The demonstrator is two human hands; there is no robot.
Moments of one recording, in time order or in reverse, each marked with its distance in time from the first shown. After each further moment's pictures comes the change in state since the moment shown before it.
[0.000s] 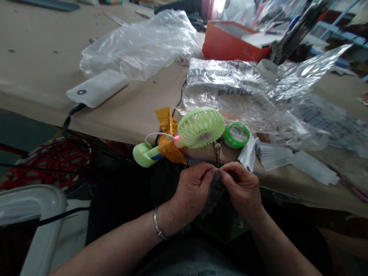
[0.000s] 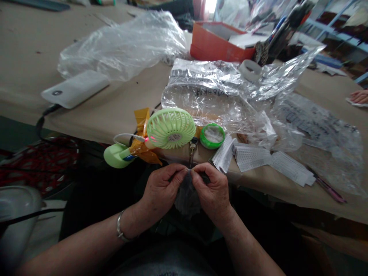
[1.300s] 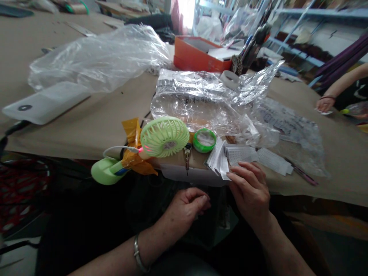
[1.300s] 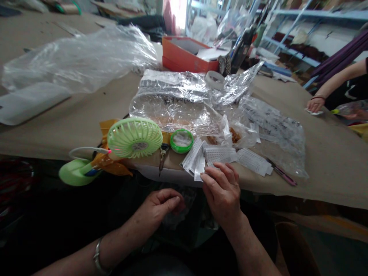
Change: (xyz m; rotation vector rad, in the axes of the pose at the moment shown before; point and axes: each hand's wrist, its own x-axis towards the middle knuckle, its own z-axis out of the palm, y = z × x) left_hand -0.013 -0.002 0.041 -0.503 -0.390 -0.508; right_hand -0.012 0.027 -0.089 -0.768 0.219 -0.634
